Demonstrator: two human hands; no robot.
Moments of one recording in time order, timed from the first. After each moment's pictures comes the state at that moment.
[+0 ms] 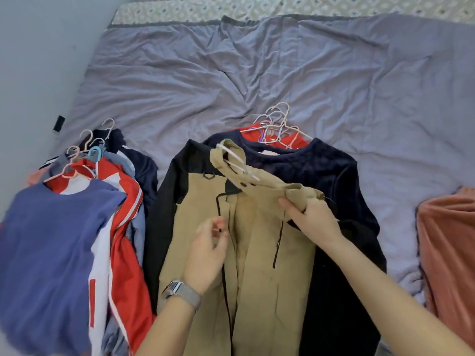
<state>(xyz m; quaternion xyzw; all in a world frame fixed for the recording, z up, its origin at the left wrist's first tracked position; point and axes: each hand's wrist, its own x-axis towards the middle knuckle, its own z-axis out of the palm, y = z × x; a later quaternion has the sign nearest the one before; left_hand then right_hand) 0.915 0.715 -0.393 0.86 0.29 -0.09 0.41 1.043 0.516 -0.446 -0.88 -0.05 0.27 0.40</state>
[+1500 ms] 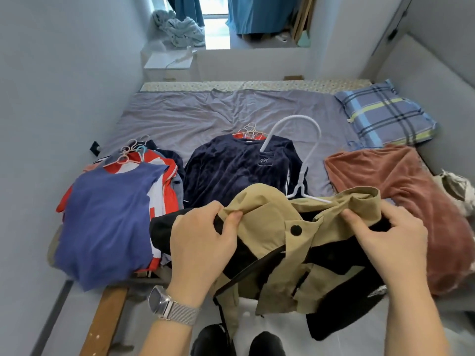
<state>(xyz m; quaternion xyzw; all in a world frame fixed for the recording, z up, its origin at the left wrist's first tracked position) 0.429 0.679 -0.086 0.93 0.07 0.16 0.31 0.468 0.417 -0.089 -0.90 0.08 -0.17 0.38</state>
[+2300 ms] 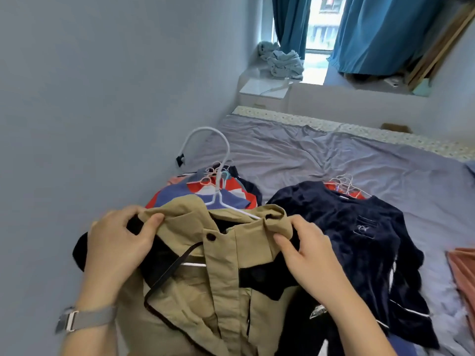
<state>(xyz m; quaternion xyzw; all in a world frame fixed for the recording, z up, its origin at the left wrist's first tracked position) 0.473 1.025 -0.063 0.87 0.35 0.25 0.25 0.602 0.778 -0.098 -0.87 -0.27 0.08 0.40</state>
